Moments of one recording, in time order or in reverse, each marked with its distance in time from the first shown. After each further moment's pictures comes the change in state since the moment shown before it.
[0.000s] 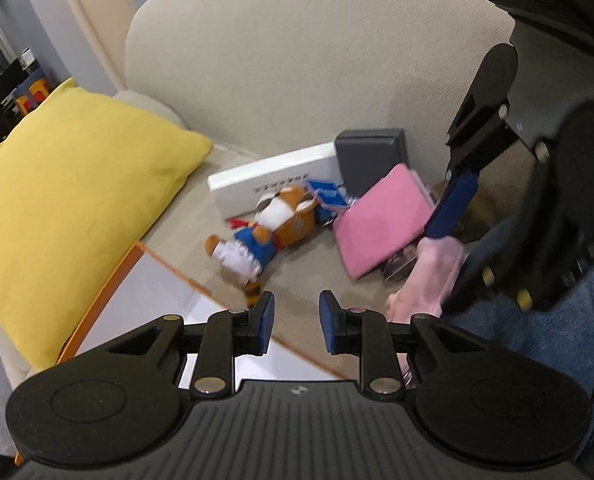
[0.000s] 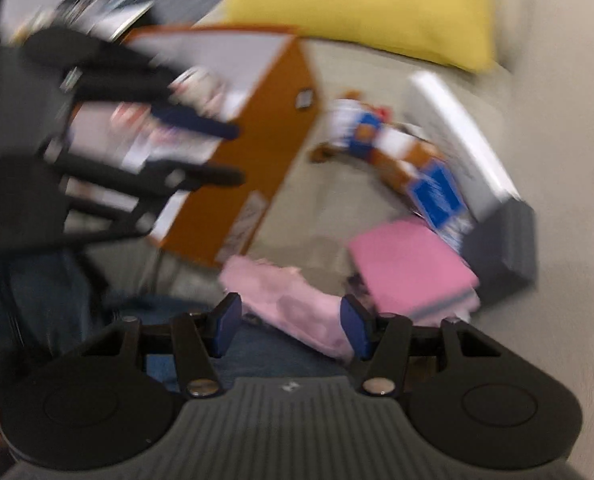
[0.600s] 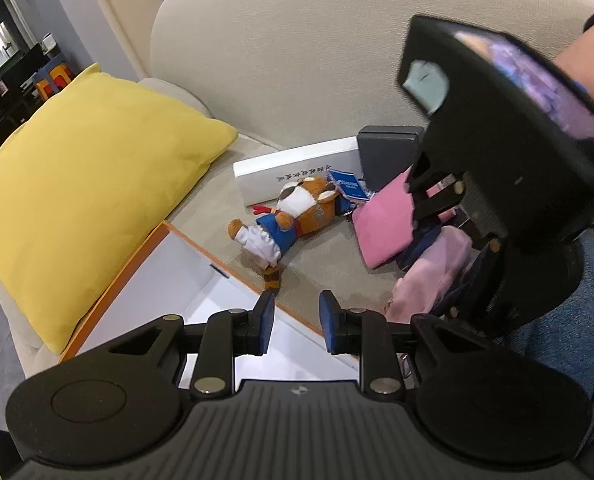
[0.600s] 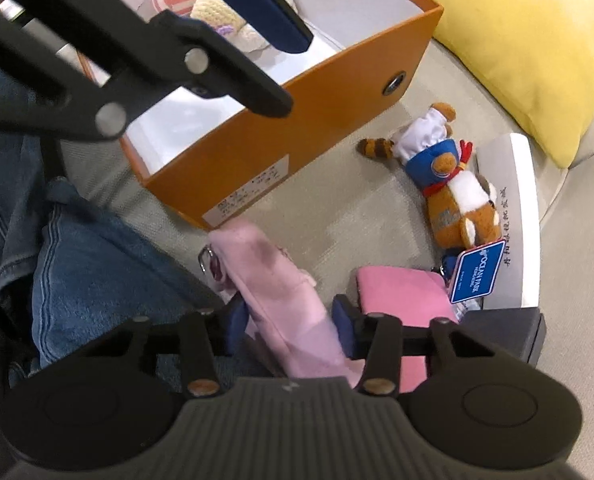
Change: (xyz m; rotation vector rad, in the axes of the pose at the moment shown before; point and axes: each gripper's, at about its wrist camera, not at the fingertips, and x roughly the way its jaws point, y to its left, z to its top) left arm -0.013 0.008 -0.009 -0.051 0.014 0.045; right arm 0.057 0.030 0.014 -0.397 0.140 -0.136
